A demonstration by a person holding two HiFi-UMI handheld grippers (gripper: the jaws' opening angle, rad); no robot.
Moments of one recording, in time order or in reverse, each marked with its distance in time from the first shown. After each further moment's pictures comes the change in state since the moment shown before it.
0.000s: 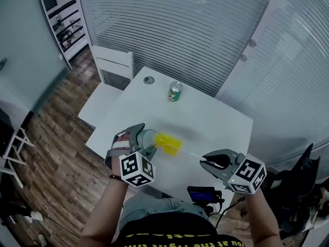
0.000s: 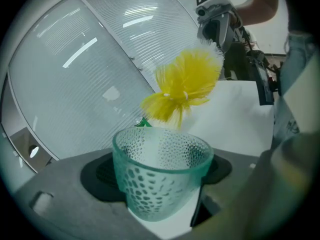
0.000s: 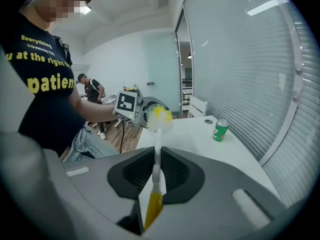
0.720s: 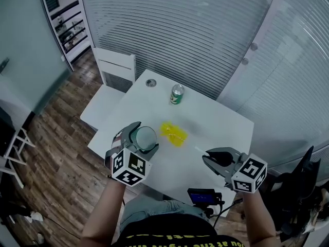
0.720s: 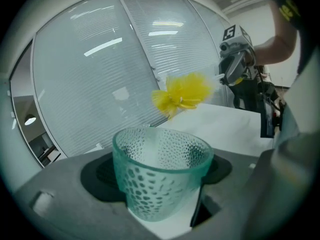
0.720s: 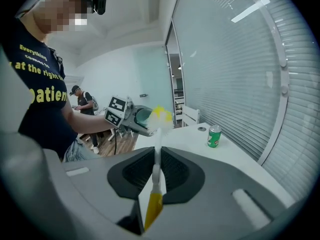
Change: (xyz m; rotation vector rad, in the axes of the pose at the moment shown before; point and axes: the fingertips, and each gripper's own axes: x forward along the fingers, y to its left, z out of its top) left arm -0.020 0.029 0.011 -0.267 -0.152 -0.018; right arm -0.003 -0.020 0.020 0.081 -0.144 -0.060
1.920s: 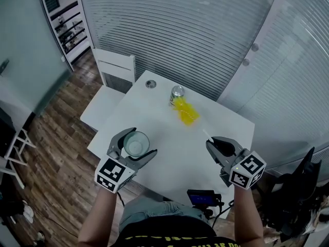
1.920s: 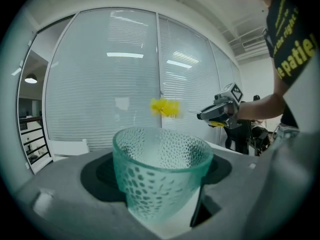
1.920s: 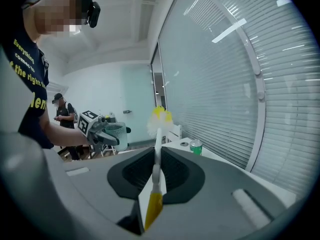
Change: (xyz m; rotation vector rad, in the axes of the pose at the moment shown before) left arm -0.036 0.006 0.017 -0.297 -0.291 -0.121; right arm 0.001 -0.055 0.027 0.057 -0.220 -0.191
